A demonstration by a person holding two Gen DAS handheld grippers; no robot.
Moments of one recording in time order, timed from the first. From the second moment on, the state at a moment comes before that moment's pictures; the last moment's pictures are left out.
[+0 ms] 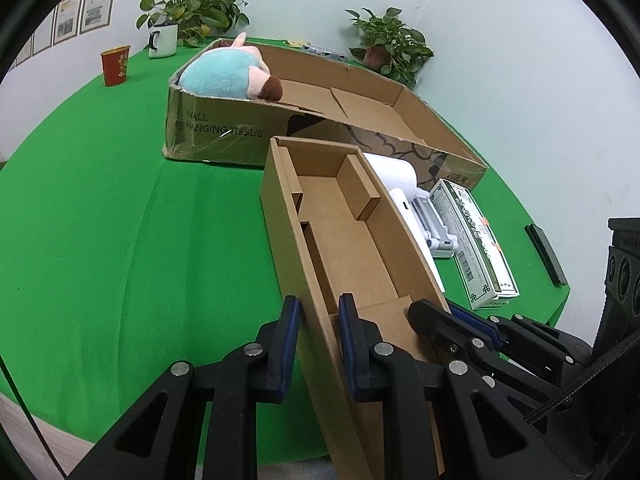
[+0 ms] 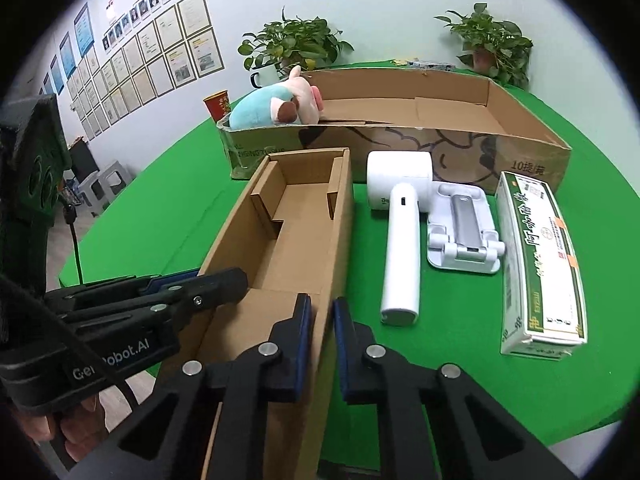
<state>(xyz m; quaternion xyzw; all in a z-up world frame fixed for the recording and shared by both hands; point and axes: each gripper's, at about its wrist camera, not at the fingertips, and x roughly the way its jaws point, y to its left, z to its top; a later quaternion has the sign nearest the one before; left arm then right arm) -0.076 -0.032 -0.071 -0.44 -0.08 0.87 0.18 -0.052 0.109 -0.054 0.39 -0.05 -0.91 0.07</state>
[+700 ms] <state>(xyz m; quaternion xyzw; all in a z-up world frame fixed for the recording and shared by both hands) -0.081 -0.002 0.032 -0.35 -0.04 0.92 0.19 -0.058 0.135 0.018 0.29 -0.05 -0.96 0.04</state>
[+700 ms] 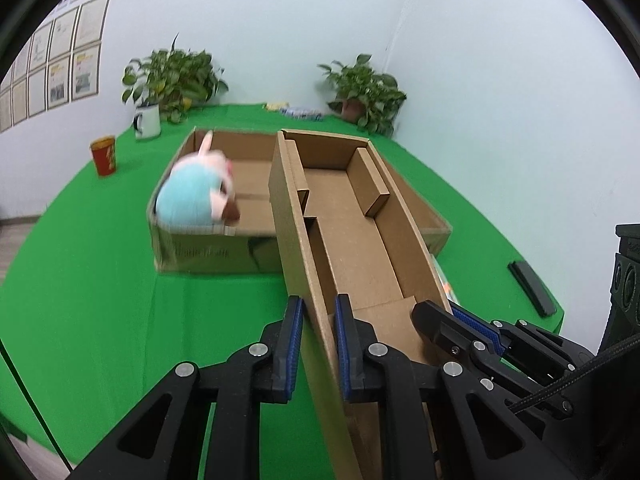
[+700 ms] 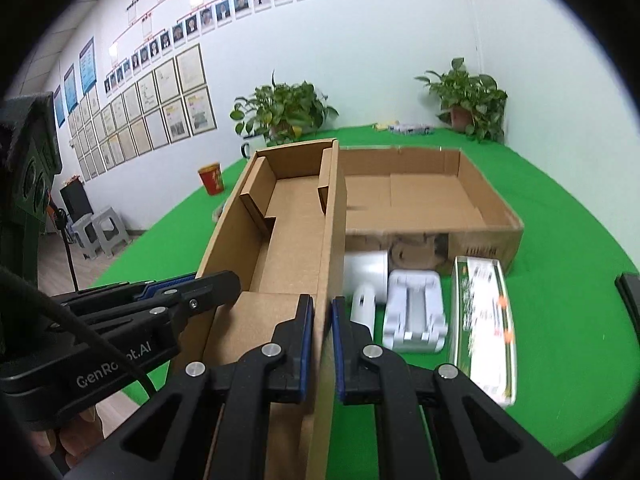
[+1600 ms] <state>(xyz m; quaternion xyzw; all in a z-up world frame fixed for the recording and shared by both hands) -0.273 0.024 0.184 -0.32 -0.01 0.93 0.19 -0.214 0.172 0.117 0.27 -0.06 -0.96 0.06</state>
